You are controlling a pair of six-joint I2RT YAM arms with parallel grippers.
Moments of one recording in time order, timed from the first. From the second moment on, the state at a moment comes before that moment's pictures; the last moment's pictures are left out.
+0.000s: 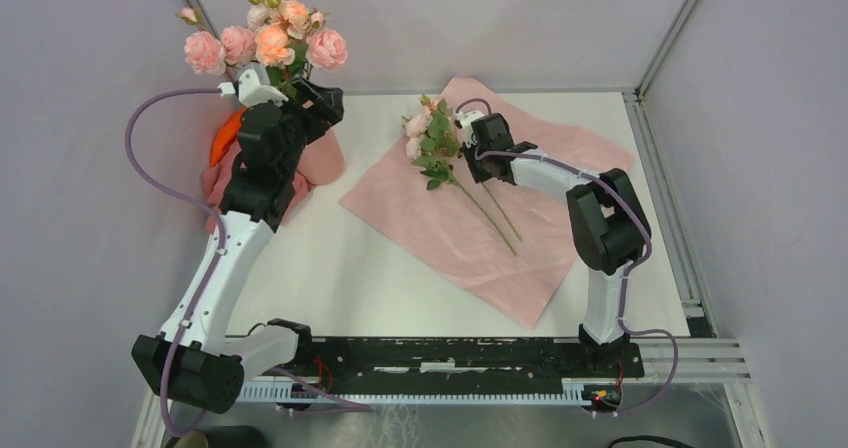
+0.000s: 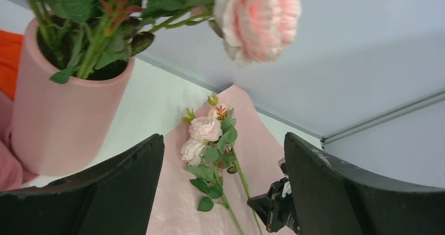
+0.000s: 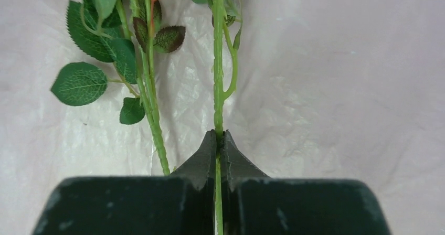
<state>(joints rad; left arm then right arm) -0.23 1.12 1.17 -0.12 -0.18 -0.65 0.48 2.00 1.40 -0.24 0.07 -0.05</state>
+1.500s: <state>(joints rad) -0.49 1.71 1.17 0.63 0.47 -0.81 0.57 1.41 1.15 0.06 -0.07 0.03</state>
